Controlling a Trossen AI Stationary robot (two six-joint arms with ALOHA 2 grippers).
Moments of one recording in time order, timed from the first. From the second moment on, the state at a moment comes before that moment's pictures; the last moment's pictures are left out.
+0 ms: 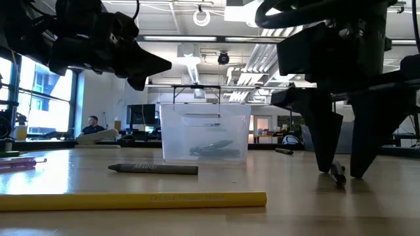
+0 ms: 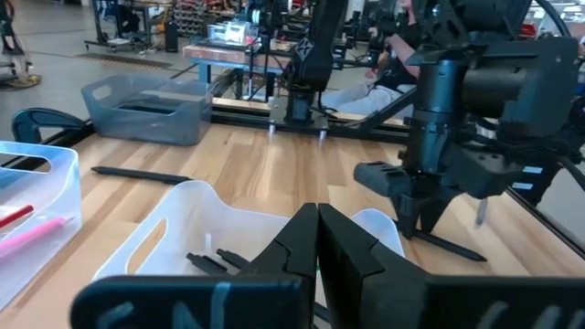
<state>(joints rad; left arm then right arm) 0.22 1.29 0.25 0.93 0.12 -0.09 0.41 1.88 1.14 -0.59 -0.01 -0.03</state>
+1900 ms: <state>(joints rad) 0.22 1.29 0.25 0.93 0.12 -0.11 -0.02 1.87 1.29 -0.44 0.21 -0.94</state>
